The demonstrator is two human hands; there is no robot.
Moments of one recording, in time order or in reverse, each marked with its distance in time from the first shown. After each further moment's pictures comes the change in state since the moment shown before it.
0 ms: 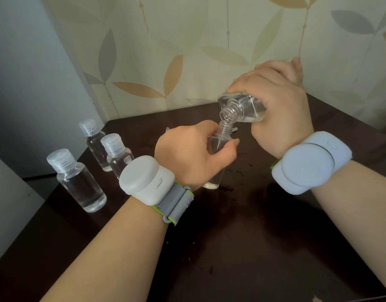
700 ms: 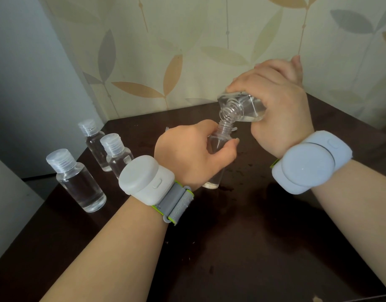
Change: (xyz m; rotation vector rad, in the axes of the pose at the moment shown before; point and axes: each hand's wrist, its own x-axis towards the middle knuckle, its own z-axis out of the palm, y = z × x) left_hand 0.000 0.000 0.000 -0.008 0.012 0.006; right_hand 0.000 -0.001 0.000 -0.009 0.001 0.000
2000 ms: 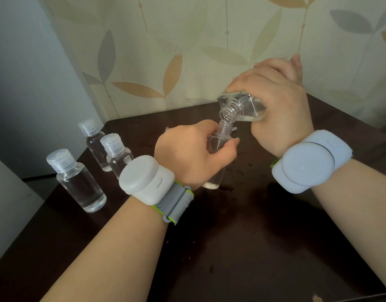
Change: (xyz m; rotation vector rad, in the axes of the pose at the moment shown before) left_hand 0.000 0.000 0.000 -0.010 0.011 0.018; right_hand 0.000 0.001 0.000 -0.006 0.016 -0.032
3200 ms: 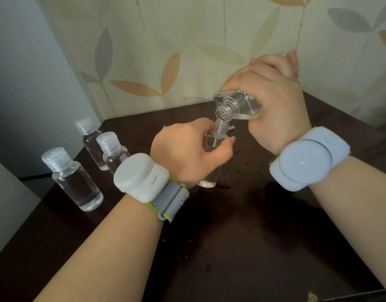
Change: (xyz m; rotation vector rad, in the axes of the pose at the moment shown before) left_hand 0.000 -0.001 0.000 -0.012 -0.005 -0.007; right_hand 0.002 -0.003 -0.004 0.004 -0.032 -0.006
